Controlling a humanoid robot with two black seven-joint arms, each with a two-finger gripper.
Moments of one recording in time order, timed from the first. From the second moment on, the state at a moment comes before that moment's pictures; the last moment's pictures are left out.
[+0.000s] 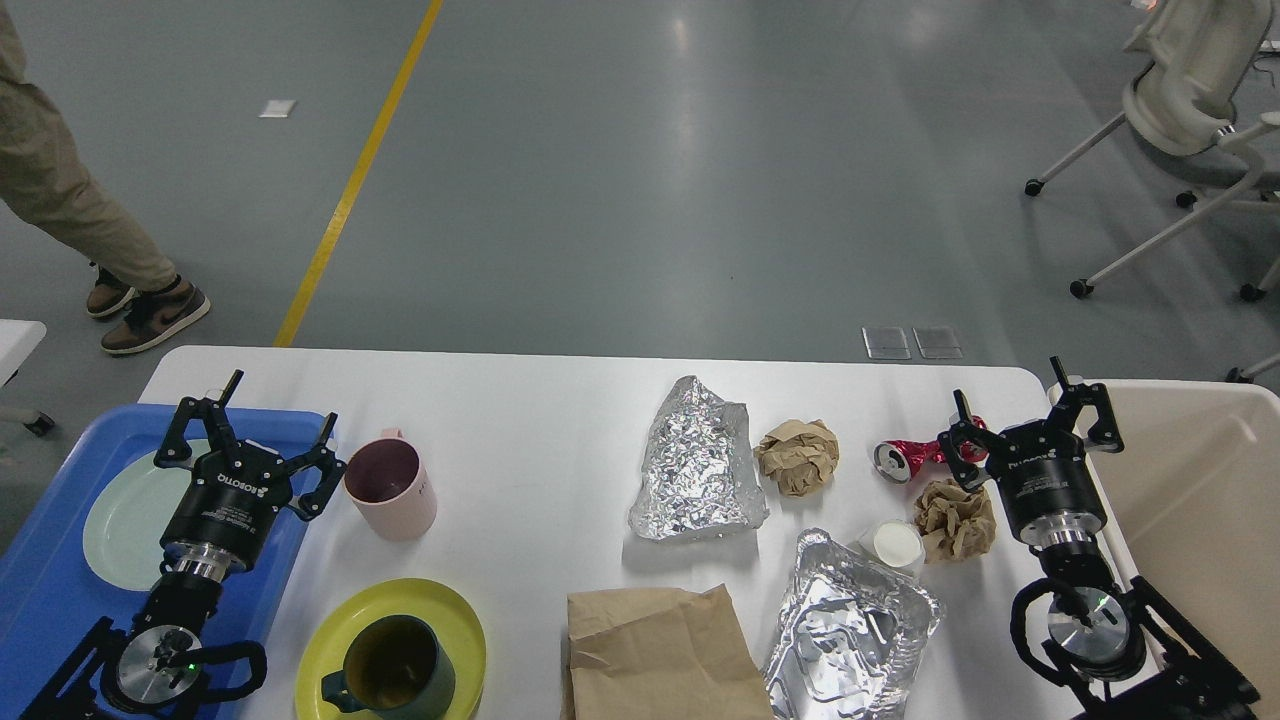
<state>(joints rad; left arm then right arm) -0.20 0.16 -1.47 -0.78 0.32 -0.65 -0.17 0.22 -0.18 1.29 0.84 -0.21 0.39 0.35</state>
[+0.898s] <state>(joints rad) -0.33 0.46 -1.19 -0.79 0.26 -0.63 -0.17 0.22 -0.18 1.29 0.84 -0.21 0.39 0.35</state>
